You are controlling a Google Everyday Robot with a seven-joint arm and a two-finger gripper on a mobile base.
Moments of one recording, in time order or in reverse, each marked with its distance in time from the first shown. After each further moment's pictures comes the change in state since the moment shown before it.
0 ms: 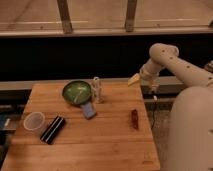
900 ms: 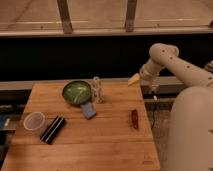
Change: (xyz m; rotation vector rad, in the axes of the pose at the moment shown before) arm 0.000 0.000 0.000 0.000 0.000 0.000
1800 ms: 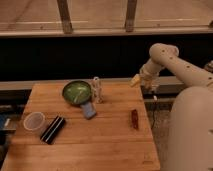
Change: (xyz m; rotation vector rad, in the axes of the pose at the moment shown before) arm 0.000 0.000 0.000 0.000 0.000 0.000
